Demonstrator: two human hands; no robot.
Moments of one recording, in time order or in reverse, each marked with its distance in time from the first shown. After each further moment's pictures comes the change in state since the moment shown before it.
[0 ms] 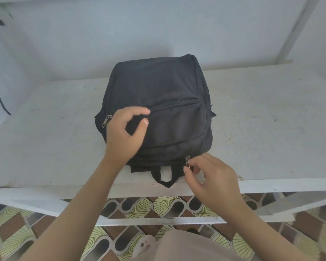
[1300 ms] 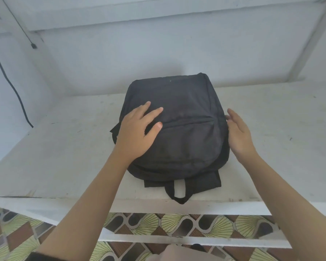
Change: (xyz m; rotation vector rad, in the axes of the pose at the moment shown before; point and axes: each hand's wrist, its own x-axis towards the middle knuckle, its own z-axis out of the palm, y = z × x) left_hand 0.045 -0.027 -0.008 0.497 -0.294 0.005; right_hand 0.123 0.060 0.003 0.636 0.056 0.632
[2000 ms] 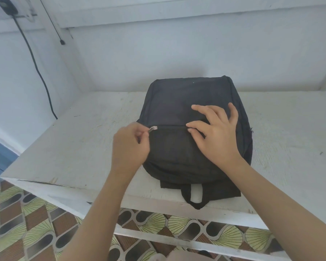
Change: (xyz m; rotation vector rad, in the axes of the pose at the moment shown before) left_hand -0.048 -0.006 -0.035 -0.233 0.309 -0.357; right_hand -0.012 -0.030 0.077 -0.701 0.142 -1.096
